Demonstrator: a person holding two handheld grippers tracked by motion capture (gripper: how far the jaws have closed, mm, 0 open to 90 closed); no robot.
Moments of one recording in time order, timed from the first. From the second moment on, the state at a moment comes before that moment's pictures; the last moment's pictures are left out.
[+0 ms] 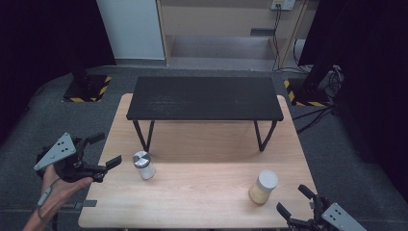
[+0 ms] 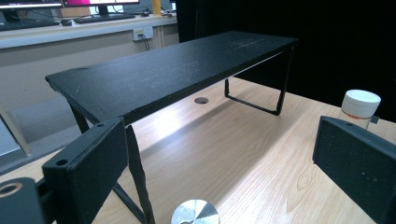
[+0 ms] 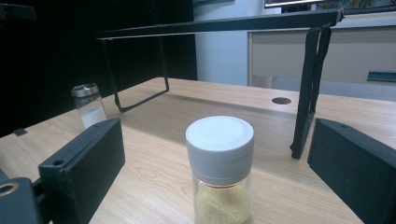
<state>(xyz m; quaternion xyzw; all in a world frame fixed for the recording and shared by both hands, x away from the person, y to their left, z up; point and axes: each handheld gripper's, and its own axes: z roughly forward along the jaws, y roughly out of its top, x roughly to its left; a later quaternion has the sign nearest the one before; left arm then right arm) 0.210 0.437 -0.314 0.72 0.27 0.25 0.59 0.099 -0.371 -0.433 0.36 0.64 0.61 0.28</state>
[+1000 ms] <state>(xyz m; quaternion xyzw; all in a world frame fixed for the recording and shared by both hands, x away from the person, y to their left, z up) 0.196 0.446 -0.270 0.75 0.28 0.27 0.53 0.101 -0.373 -0.435 0.36 0.64 0.61 0.28</state>
